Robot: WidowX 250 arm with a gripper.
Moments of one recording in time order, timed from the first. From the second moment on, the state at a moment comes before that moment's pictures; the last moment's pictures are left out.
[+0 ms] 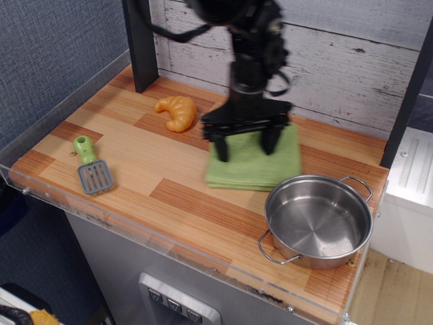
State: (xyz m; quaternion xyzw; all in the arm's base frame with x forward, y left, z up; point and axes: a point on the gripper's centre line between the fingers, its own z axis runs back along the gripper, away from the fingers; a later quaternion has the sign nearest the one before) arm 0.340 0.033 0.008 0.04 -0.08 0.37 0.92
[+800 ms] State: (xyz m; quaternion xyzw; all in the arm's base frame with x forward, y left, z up) arm 0.287 0.075 0.005 0.05 -0.10 0.41 0.90
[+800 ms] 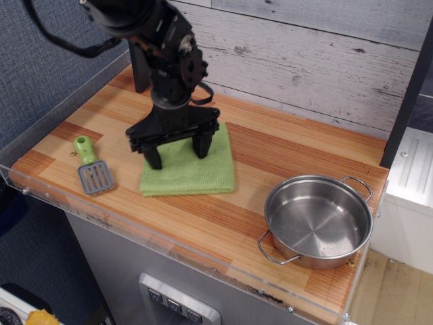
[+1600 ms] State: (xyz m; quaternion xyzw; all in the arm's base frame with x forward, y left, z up) arm 0.236 0.047 0.008 0.04 -0.06 0.38 0.92
